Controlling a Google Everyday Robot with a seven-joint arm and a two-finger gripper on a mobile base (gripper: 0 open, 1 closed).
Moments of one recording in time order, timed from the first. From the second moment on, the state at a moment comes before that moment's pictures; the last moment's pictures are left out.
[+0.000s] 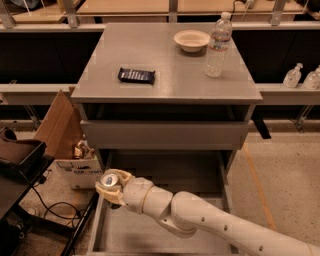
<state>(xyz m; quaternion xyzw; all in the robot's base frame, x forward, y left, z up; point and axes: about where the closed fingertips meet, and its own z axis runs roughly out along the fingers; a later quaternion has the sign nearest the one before) 0.491 0.155 0.658 -0.34 0.63 0.39 0.58</state>
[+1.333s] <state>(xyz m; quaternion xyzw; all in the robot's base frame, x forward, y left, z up) 0.536 0.168 0.519 -0.39 0.59 0.43 0.56</state>
